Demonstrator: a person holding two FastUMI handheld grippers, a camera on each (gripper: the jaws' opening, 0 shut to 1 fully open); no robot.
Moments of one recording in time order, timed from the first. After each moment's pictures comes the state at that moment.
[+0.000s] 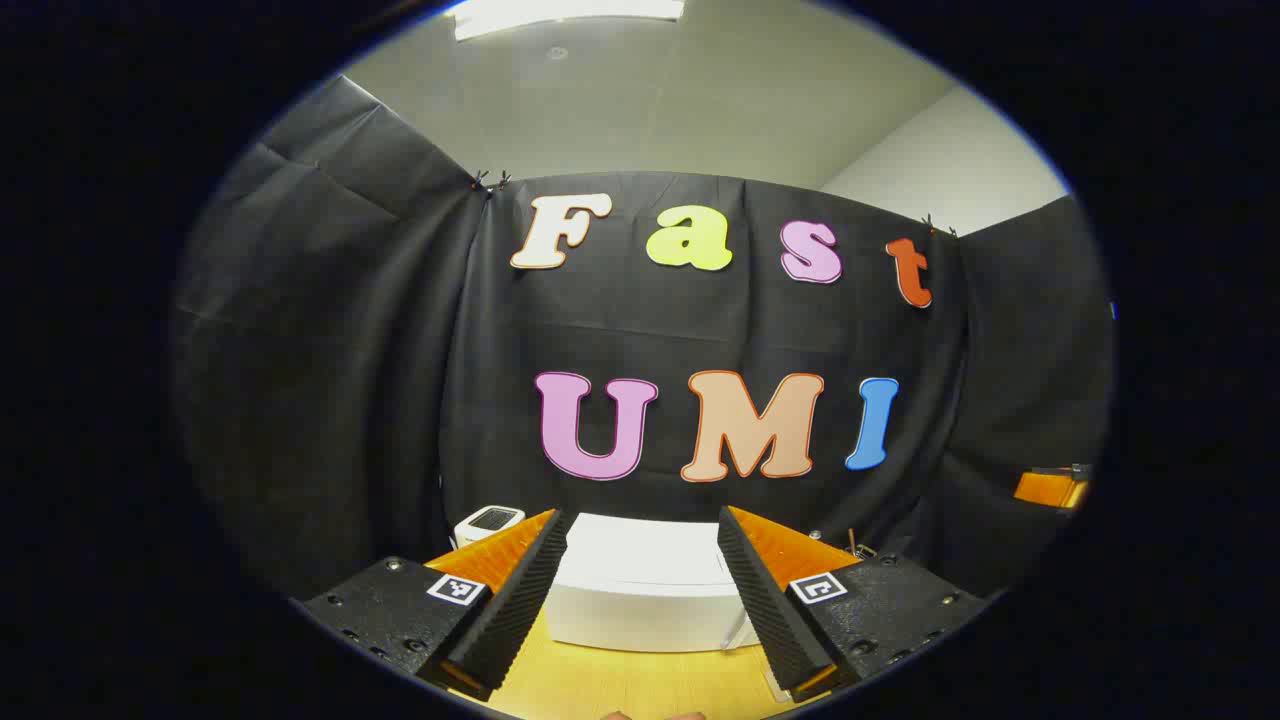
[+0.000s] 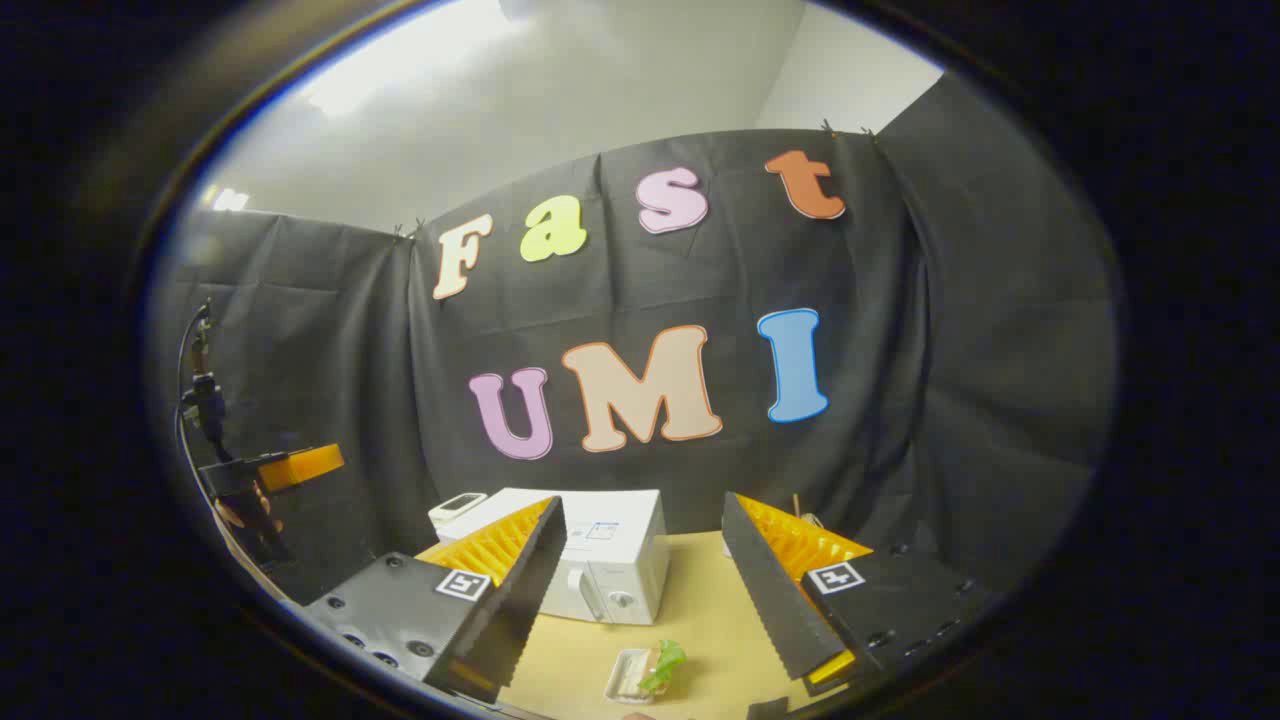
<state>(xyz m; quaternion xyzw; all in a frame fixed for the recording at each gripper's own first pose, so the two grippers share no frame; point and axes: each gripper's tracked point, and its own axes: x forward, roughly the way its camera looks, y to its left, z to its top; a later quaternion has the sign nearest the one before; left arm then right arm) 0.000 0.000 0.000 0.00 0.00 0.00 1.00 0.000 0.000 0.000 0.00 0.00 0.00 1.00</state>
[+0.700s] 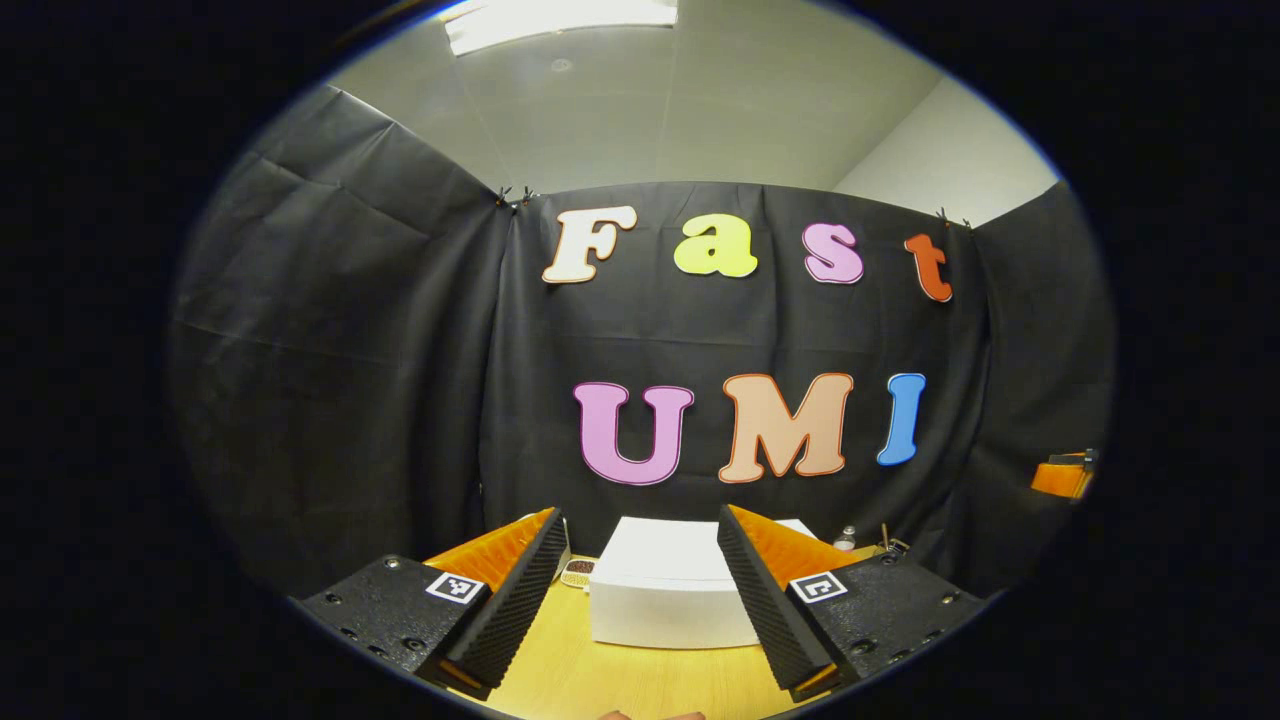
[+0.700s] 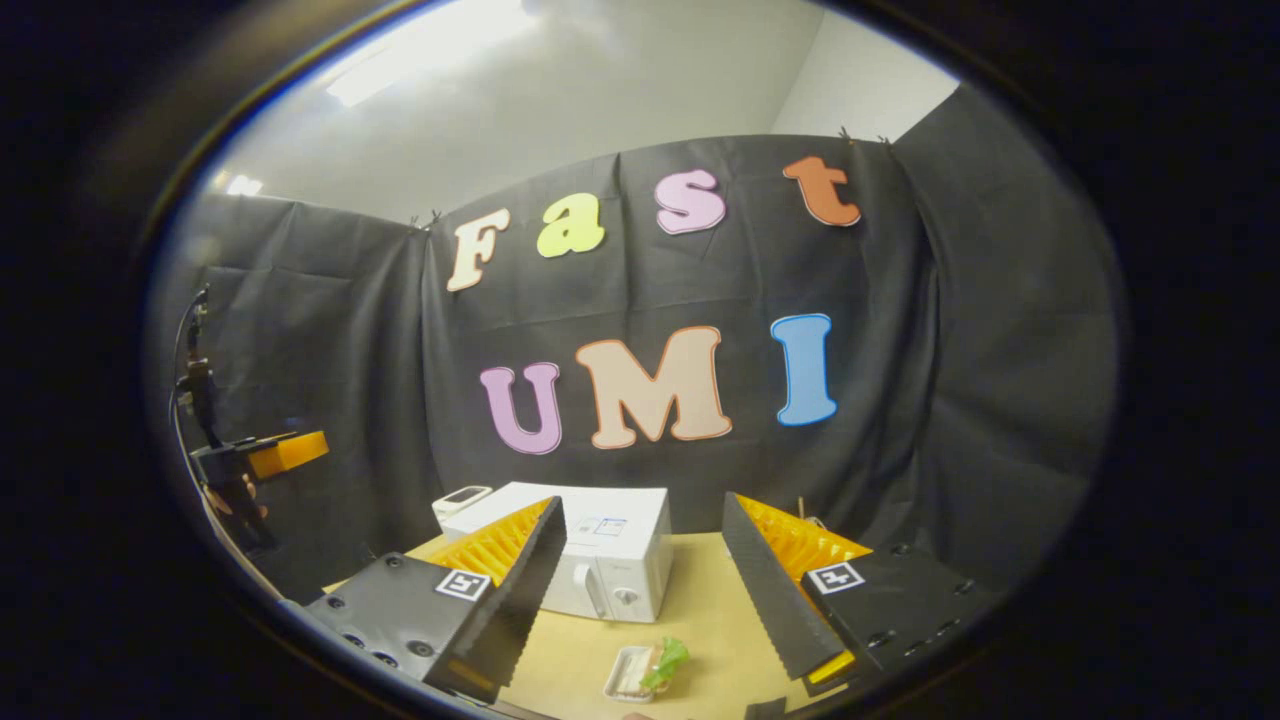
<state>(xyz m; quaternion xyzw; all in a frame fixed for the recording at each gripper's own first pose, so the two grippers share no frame) -0.034 0.031 0.007 0.03 -0.02 0.04 1.00 -0.003 0.016 -0.005 -0.02 0.00 0.01 1.00</state>
